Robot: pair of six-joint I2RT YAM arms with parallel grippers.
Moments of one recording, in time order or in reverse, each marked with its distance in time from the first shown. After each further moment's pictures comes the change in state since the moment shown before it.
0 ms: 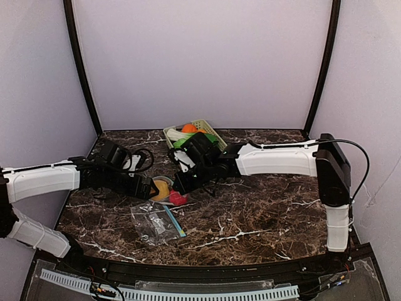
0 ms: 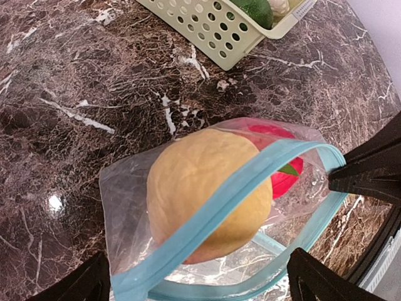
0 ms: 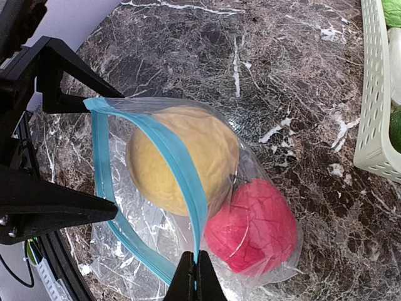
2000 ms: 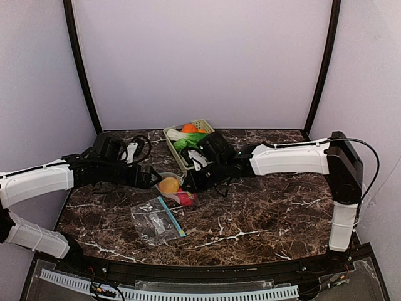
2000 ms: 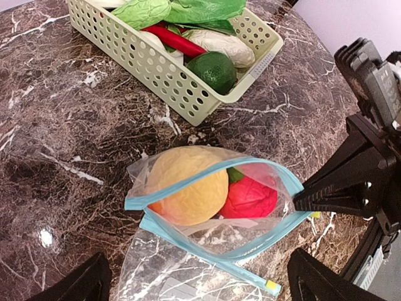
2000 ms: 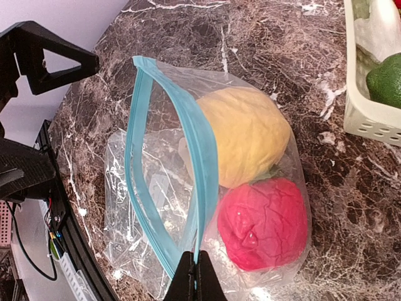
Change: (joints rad) left arm -0.001 -0.045 0.029 0.096 0.006 -0.019; right arm -0.057 -0.101 -0.174 0.098 -0.111 0.087
